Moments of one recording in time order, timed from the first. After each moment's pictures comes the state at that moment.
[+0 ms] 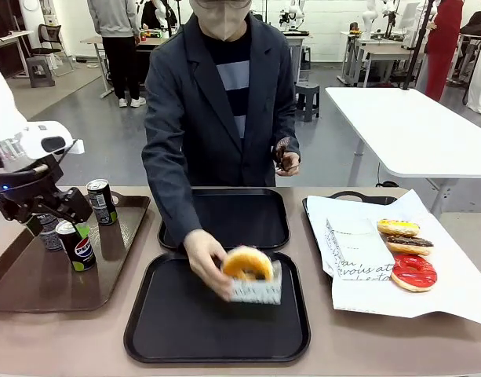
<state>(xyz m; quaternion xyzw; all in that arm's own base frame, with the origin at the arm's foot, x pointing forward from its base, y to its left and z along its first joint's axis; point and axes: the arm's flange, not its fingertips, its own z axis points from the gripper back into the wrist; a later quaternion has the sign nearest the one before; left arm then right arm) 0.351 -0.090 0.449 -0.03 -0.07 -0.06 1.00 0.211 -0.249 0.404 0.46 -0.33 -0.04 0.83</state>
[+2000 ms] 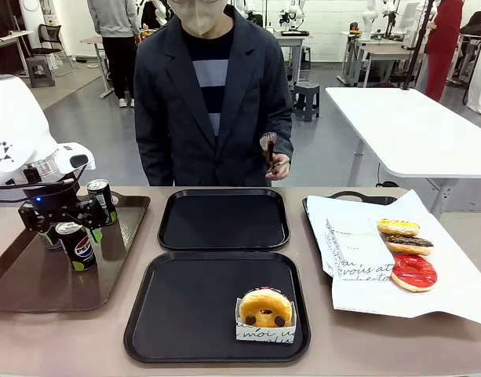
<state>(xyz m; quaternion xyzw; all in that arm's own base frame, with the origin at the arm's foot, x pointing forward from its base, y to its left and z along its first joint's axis) 0.411 -0.081 0.387 -0.03 -0.05 0.00 1.00 0.211 -0.249 0.403 0.46 -0.33 -0.04 0.83</state>
